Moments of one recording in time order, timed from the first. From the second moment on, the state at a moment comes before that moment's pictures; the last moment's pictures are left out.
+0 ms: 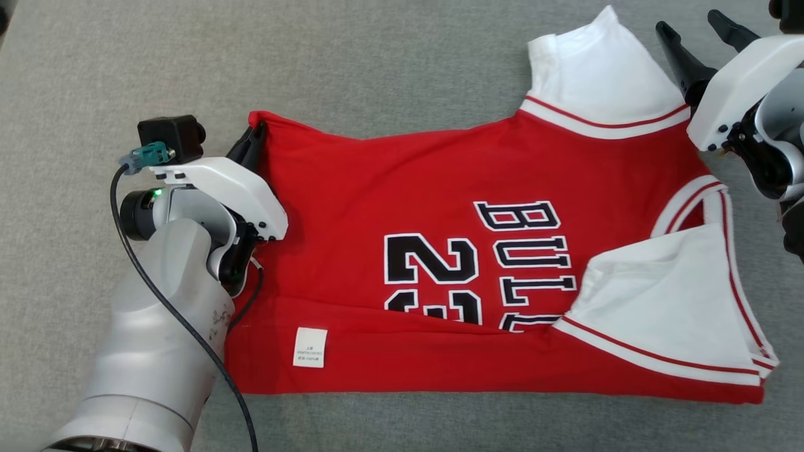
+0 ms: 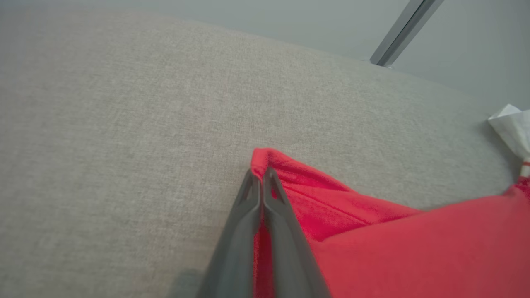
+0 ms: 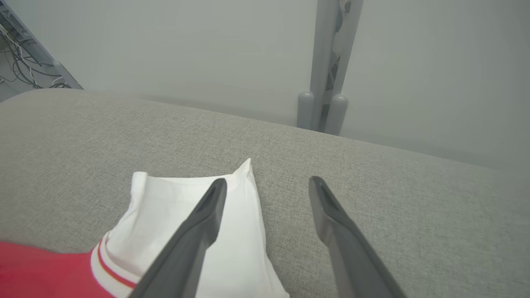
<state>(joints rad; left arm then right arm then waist) -0.88 0.05 -0.28 1.03 -0.54 -0.13 -0.12 -1.06 -0.43 0.63 0.74 0.75 0.13 0.11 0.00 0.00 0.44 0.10</state>
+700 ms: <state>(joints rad) -0.96 0.05 -0.50 1.00 -0.73 -0.13 -0.17 -1.31 -0.44 0.90 0.95 0.93 0.13 0.12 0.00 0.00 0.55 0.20</state>
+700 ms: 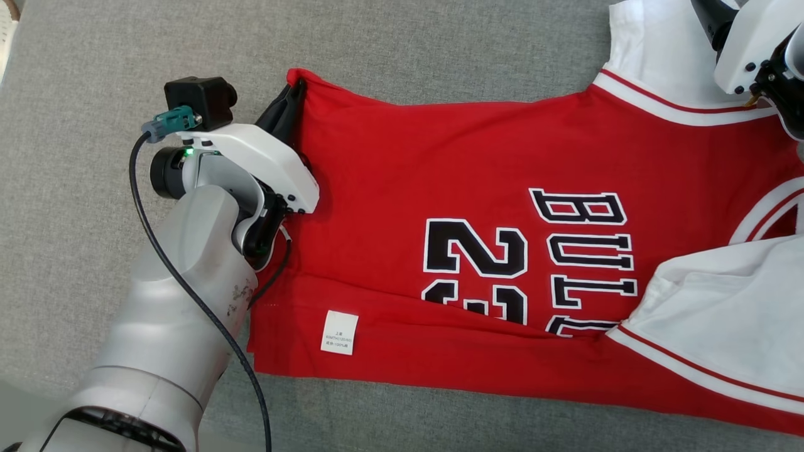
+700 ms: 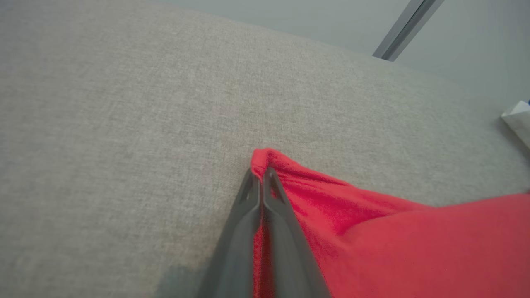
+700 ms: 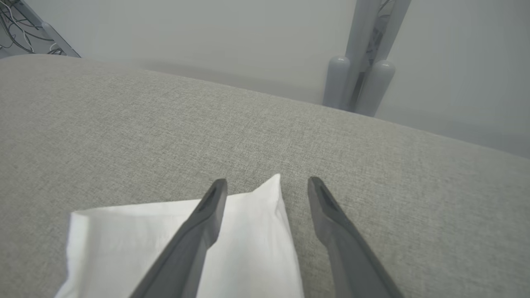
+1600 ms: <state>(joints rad) -1.00 0.05 -0.62 1.11 -0.85 -0.11 -0.25 -1.33 -0.47 1.09 0.95 1.10 0.13 0.00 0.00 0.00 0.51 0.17</state>
